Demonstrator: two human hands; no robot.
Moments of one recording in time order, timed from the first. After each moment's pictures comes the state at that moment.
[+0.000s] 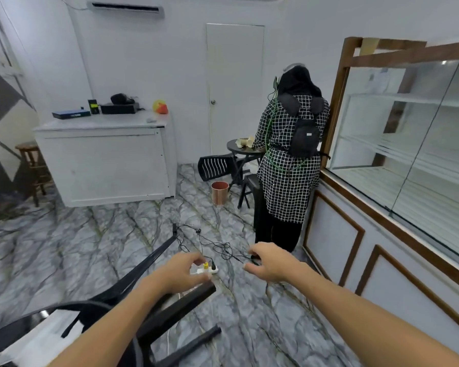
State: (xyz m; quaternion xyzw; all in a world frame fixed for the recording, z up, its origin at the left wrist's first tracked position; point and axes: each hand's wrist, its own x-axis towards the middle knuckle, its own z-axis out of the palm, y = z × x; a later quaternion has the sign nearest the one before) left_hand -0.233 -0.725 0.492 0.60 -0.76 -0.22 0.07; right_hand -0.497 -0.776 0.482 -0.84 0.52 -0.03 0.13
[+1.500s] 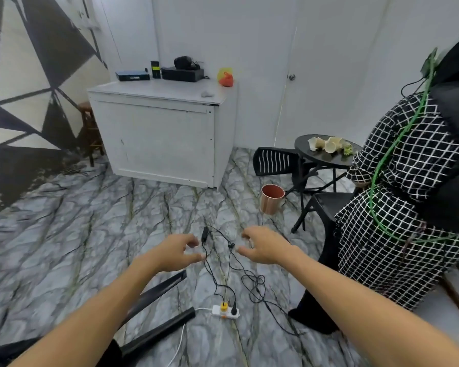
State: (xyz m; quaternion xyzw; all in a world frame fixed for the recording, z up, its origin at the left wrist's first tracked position) left_hand -0.115 -1.223 0.451 0.74 -0.61 -0.24 0.10; right_hand -0.346 -1.356 0.451 -0.92 0.36 0.03 0.13
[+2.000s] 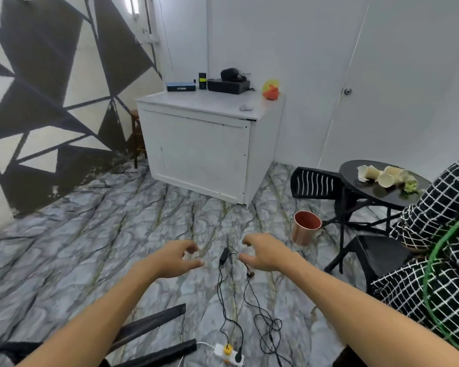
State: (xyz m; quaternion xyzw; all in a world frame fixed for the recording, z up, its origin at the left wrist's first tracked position) left_hand -0.090 -1.359 0.460 0.82 -0.51 -0.24 0.13; right_hand -0.292 -1.544 0.460 -0.95 0.26 0.06 0.15
